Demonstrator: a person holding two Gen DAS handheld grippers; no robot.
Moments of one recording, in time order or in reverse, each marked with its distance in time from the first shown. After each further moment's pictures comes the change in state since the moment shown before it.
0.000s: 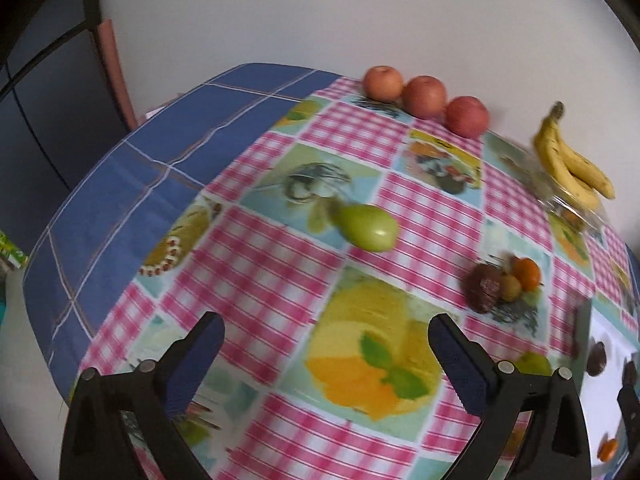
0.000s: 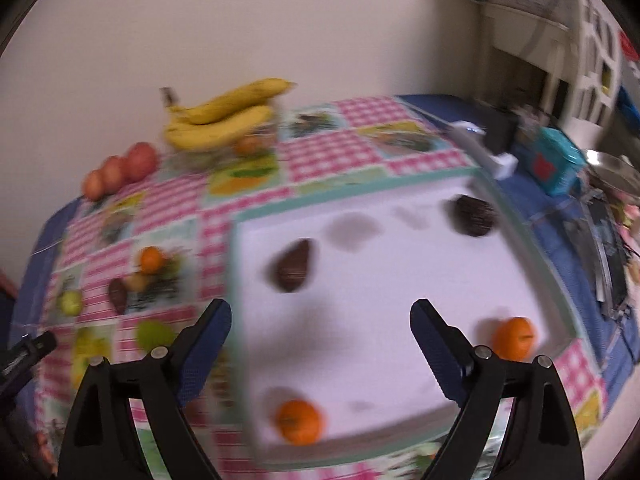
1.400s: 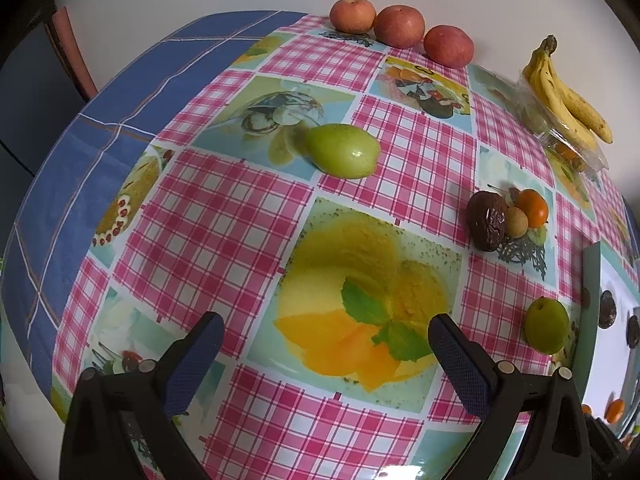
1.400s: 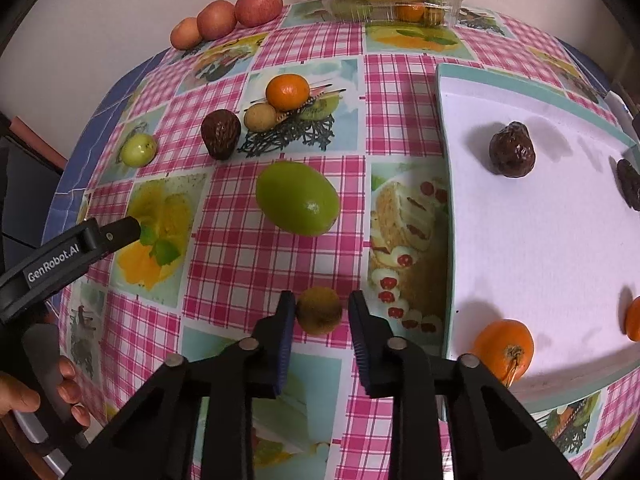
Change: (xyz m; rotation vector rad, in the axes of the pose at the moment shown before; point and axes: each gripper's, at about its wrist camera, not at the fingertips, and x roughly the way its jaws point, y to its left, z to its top) left arm 0.037 -0.016 -0.021 0.091 0.192 -0.069; right arm 0.048 0.093 -0.058 -0.244 0.395 0.235
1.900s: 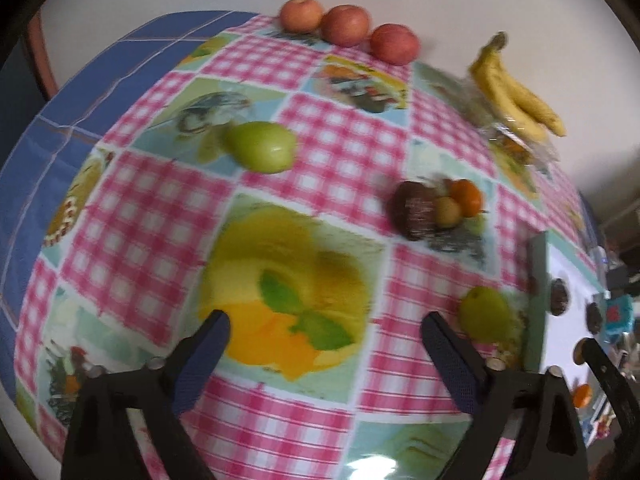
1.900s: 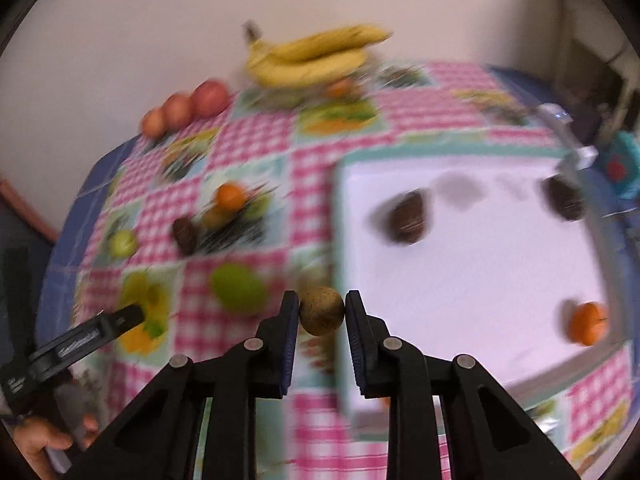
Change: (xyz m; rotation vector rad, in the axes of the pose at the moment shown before) left arm -0.007 -0.026 -0.004 0.032 0.002 -0.202; right arm -0.062 -0.047 0.011 0.139 -0.257 -0.118
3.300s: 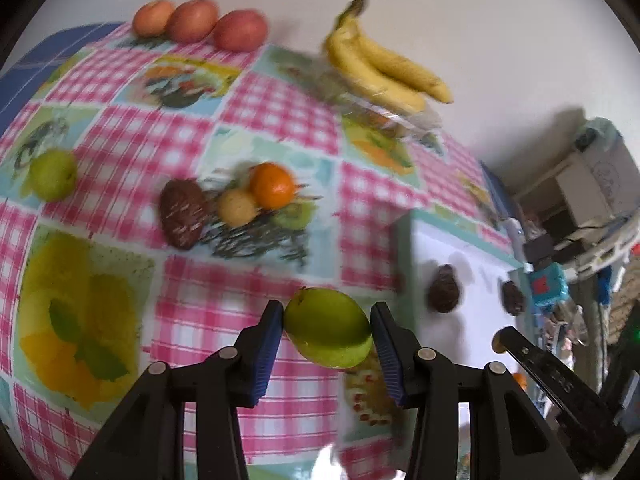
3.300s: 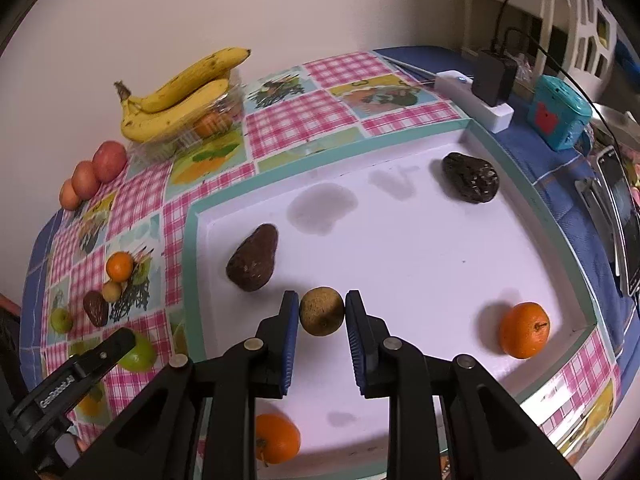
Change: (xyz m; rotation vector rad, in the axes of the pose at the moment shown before) left arm 0.015 -0.106 -0.001 0.145 -0.002 -0.333; right arm 0.015 -0.085 0.017 0.242 -0.021 -0.131
